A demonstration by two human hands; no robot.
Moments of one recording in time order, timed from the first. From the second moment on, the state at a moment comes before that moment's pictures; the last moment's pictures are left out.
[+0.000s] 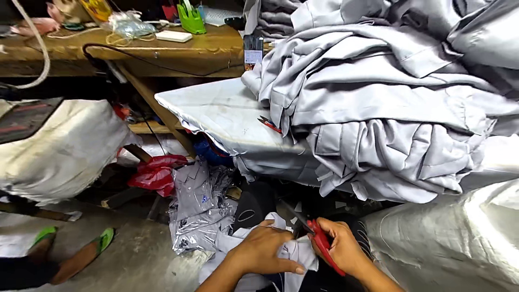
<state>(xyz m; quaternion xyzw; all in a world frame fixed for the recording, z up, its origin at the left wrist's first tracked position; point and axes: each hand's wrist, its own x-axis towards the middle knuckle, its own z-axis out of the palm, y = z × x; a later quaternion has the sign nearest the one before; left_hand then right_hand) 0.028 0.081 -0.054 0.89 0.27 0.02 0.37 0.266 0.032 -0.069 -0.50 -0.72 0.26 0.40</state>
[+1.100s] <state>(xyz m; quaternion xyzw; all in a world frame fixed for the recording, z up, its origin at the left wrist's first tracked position) 0.061 0.074 -0.016 0.69 0.29 0.38 0.54 0.253 0.042 -0.051 -0.37 -0.53 0.17 0.74</state>
